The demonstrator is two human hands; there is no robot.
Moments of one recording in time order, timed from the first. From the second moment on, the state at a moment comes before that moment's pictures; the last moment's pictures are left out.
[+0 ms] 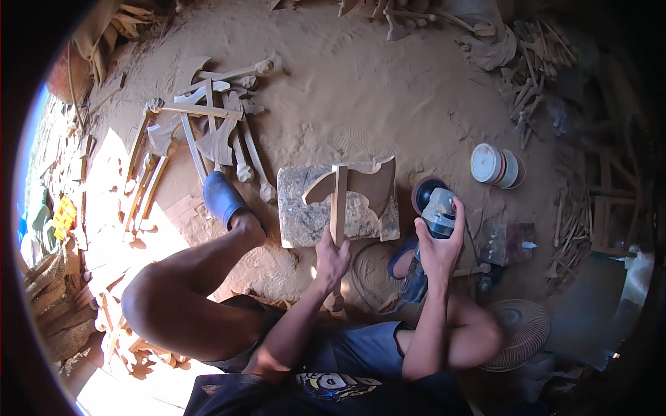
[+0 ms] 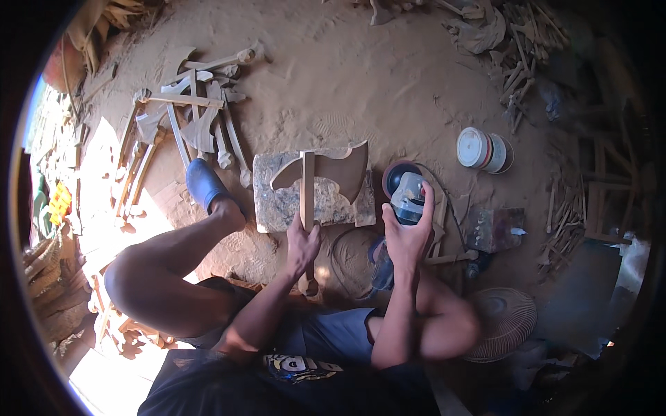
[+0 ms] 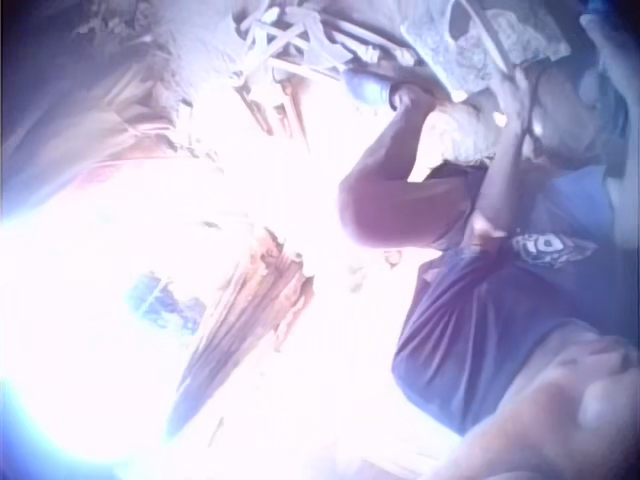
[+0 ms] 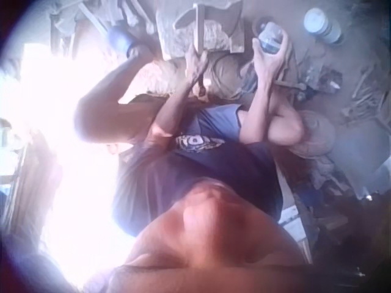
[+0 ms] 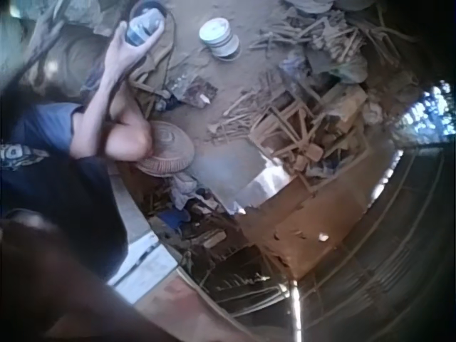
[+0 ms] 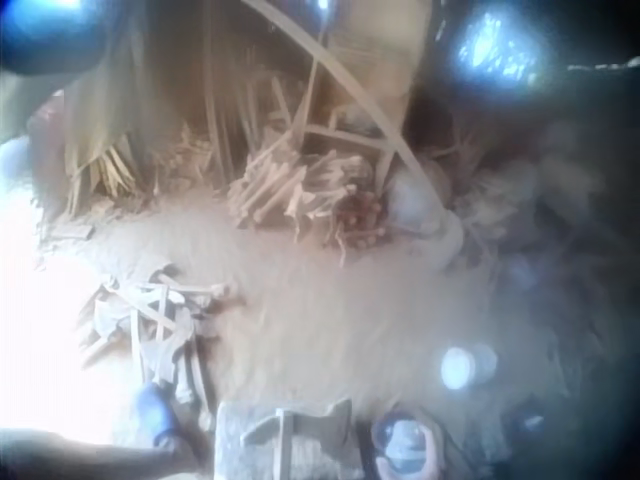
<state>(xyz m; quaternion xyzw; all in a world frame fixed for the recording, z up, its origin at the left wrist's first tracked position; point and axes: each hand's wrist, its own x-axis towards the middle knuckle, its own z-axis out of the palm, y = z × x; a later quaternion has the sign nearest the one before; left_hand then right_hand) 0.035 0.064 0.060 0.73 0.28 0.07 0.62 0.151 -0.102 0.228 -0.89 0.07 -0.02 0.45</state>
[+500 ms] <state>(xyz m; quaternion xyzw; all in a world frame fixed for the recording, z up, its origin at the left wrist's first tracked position) 0.154 0.256 0.138 0.92 -0.01 -0.24 0.32 0.146 -0.149 0.227 -0.81 0.10 -0.05 0.58</state>
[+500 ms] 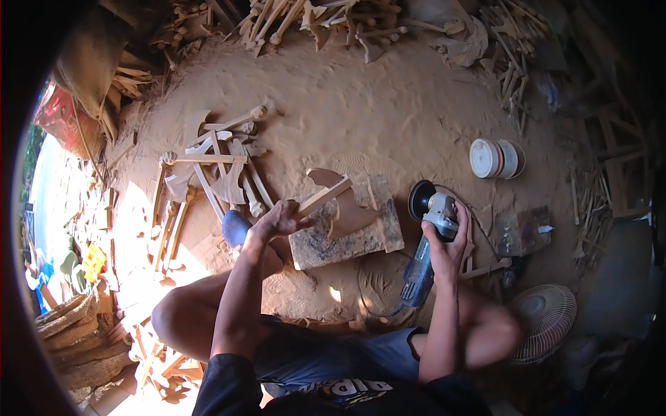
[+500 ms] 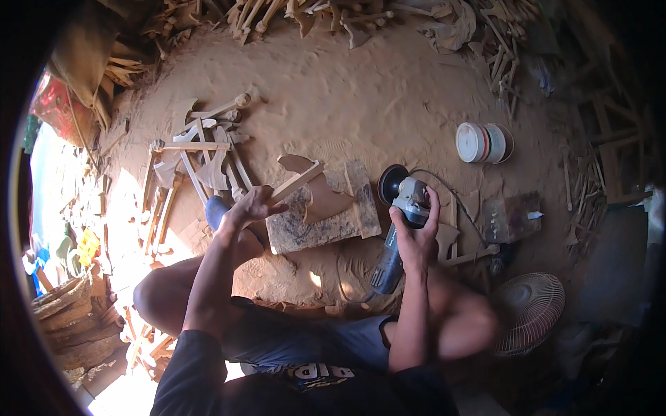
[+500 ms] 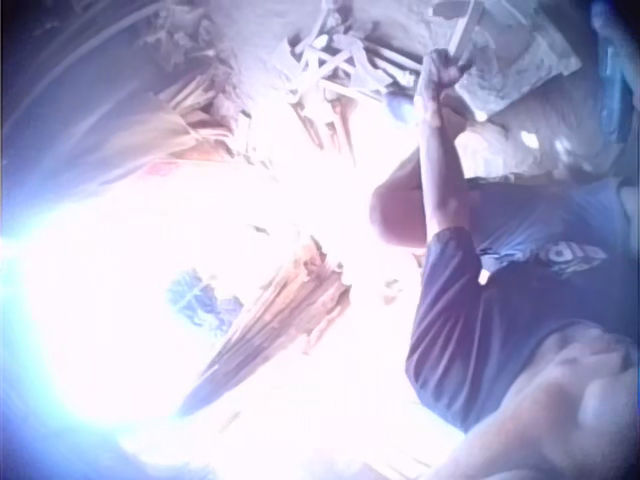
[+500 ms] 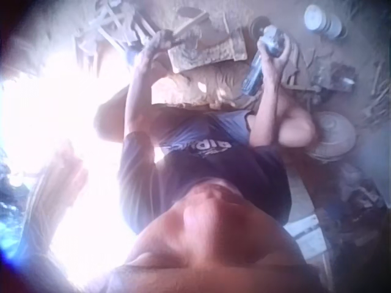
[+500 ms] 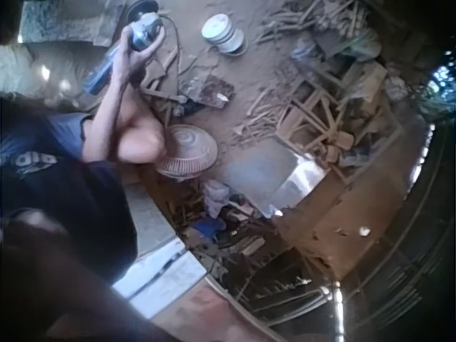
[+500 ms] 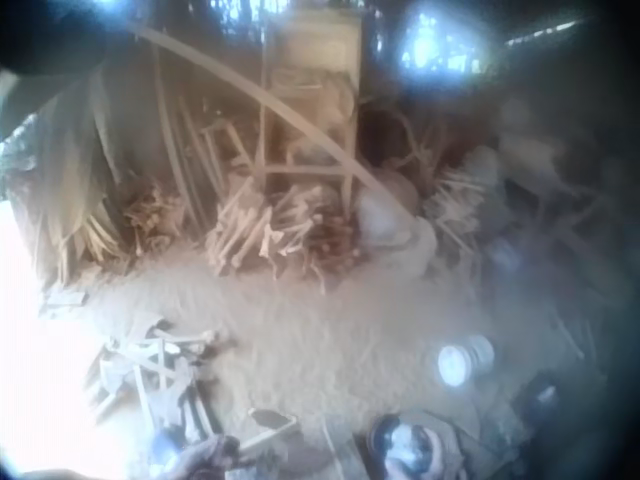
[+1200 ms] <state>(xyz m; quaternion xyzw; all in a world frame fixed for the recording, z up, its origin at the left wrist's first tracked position) 0.146 0.224 0.094 0.95 0.06 -0.10 0.29 0.139 -0.114 0.143 -0.83 0.08 0.07 0.55</state>
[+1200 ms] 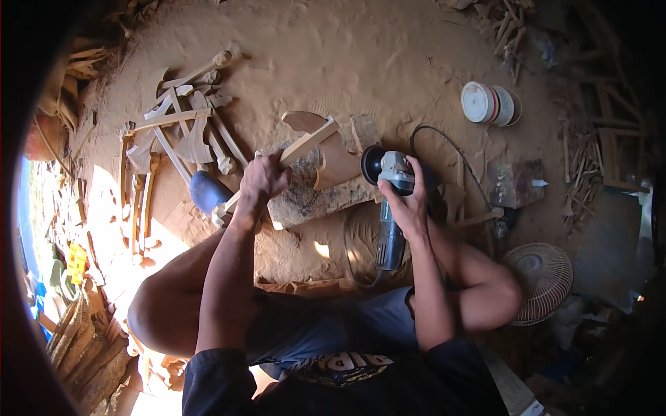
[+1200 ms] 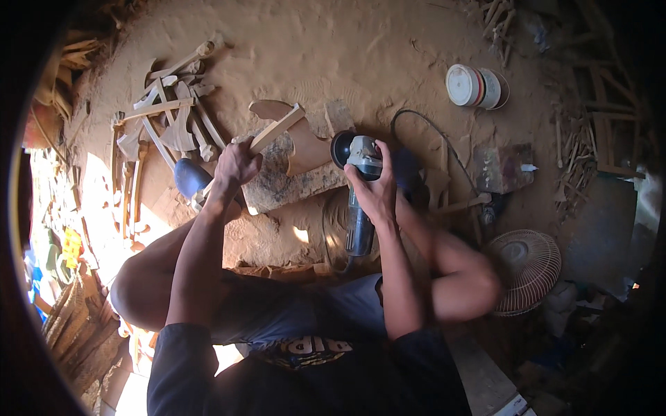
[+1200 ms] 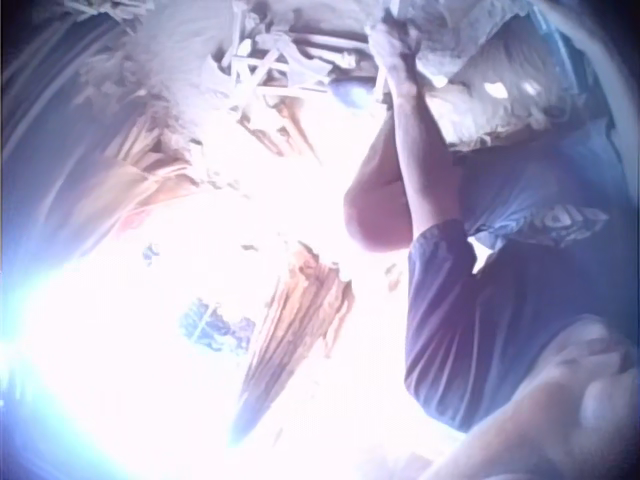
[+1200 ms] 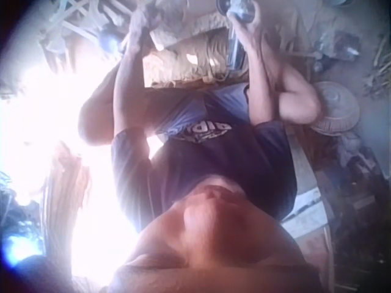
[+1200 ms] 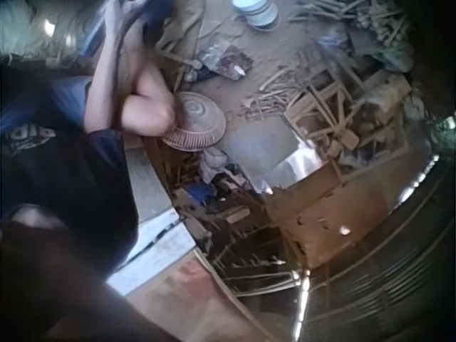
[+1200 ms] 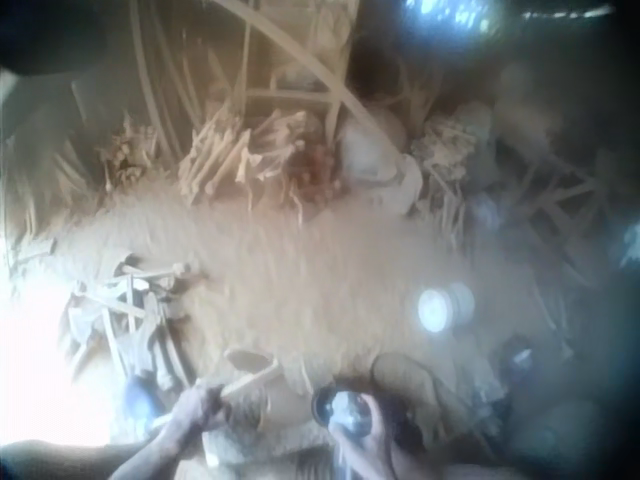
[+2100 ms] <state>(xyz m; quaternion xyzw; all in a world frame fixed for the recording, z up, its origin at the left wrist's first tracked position) 0.153 0.225 0.078 0.95 0.07 -0.11 0.30 0.146 -0.125 0.119 -0.85 0.07 0.07 0.51</state>
